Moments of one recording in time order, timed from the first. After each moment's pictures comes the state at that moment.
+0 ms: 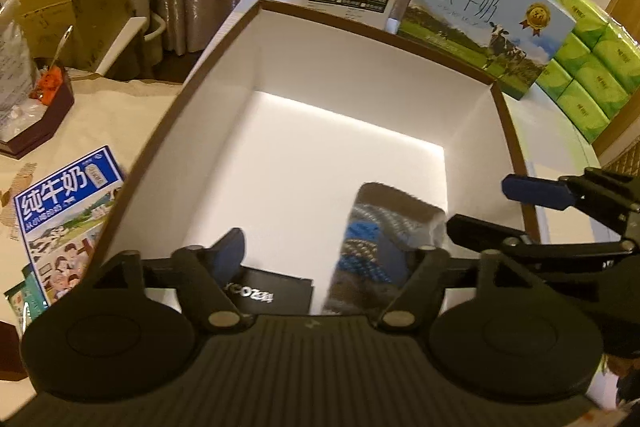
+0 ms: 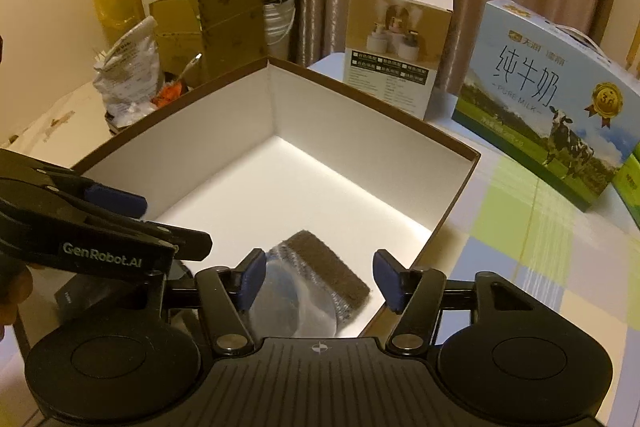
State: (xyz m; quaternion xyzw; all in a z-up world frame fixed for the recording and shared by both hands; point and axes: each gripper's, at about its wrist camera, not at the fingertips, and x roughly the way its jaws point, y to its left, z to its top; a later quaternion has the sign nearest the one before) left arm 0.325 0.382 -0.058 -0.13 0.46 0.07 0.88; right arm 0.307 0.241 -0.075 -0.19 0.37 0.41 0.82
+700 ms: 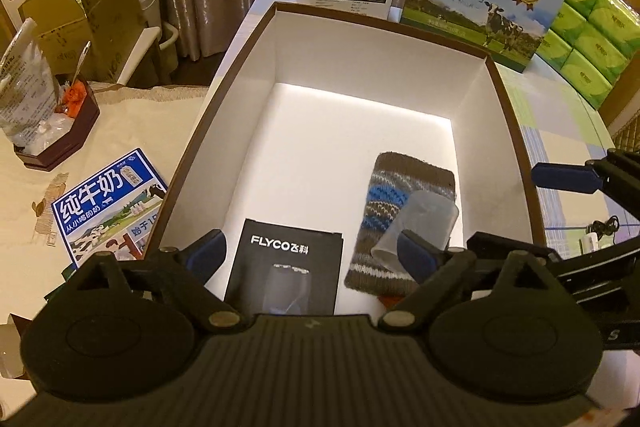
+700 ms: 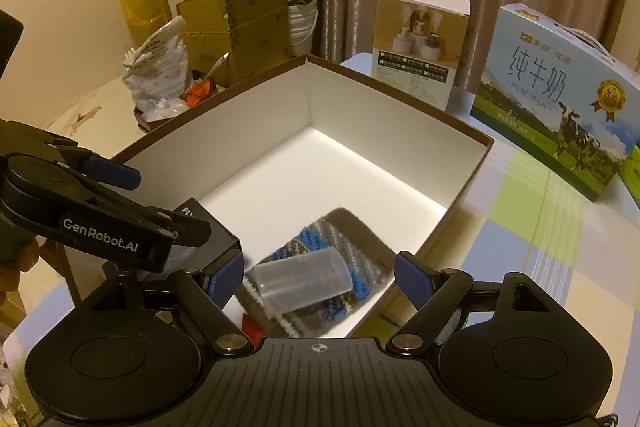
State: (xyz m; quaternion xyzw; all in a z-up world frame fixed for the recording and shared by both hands) left arm 0.287 0.376 -0.033 -0.08 0.47 0.08 0.88; right arm 0.270 0.223 -0.060 -0.18 0.37 0.43 0.80
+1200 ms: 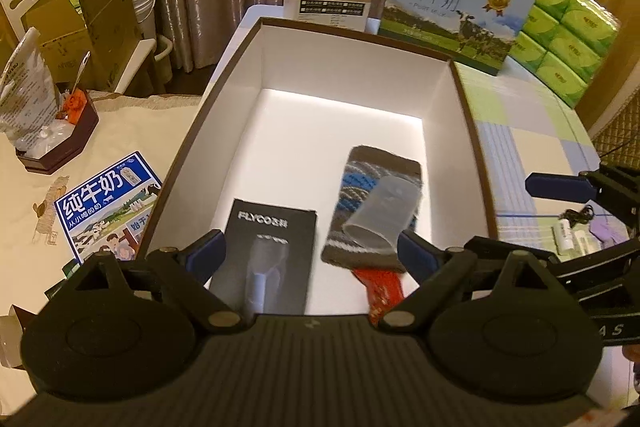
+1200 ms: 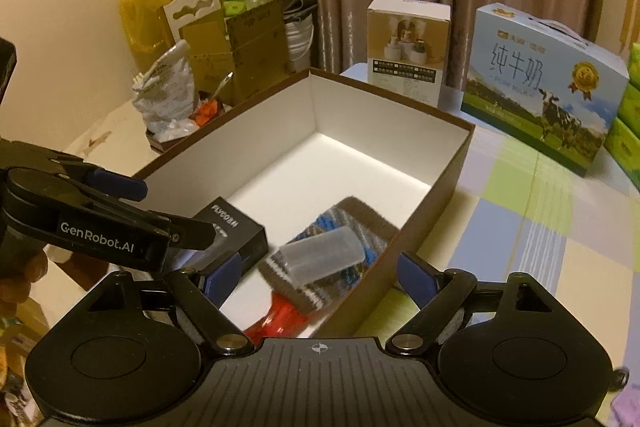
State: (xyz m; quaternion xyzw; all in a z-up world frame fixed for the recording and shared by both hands) left arm 0.247 0.353 -0.007 -0.08 0.45 0.07 0.89; right arm 0.234 0.182 -0.037 -0.13 0.37 0.43 0.81
